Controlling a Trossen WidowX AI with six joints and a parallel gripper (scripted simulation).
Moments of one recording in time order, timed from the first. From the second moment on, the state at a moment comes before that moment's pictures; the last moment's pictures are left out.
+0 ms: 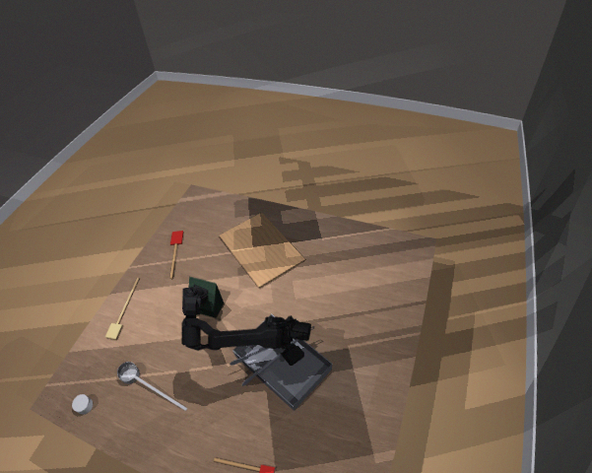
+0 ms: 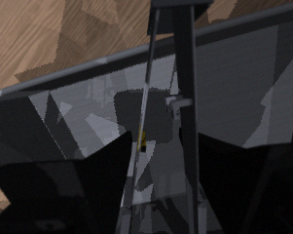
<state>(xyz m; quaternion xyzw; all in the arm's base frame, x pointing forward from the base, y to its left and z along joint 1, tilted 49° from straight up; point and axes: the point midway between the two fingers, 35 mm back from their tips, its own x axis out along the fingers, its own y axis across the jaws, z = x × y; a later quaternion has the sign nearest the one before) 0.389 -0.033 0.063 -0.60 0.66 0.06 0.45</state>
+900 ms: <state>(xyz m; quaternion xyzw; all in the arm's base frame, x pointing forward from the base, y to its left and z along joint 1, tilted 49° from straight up) 0.389 -0.035 0.064 -0.60 0.66 0.06 0.45</state>
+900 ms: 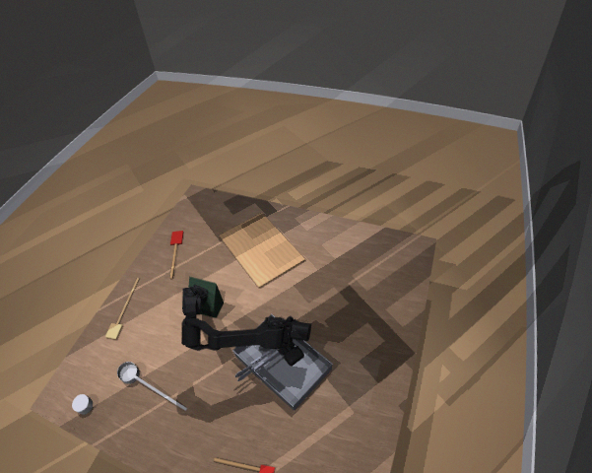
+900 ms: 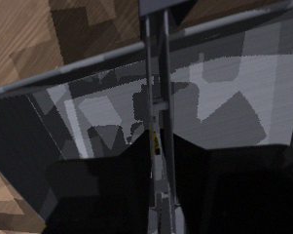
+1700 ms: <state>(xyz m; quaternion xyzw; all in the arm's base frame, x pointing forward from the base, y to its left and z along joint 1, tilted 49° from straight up) 0.385 0.018 0.108 -0.60 0.66 0.06 0.44</state>
